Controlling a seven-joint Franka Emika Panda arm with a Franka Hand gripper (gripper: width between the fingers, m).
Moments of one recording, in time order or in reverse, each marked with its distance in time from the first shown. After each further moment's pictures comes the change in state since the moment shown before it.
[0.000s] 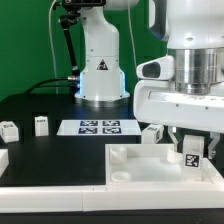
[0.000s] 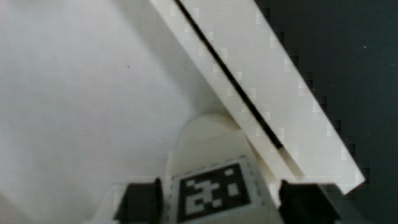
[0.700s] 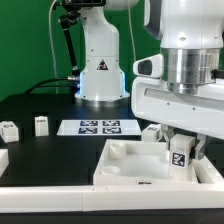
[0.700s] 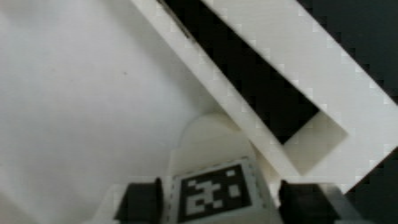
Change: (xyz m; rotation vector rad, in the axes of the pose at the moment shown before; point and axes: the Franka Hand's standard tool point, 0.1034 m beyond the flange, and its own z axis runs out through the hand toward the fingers) arm 0.007 0.012 0.000 -0.029 0.013 0.156
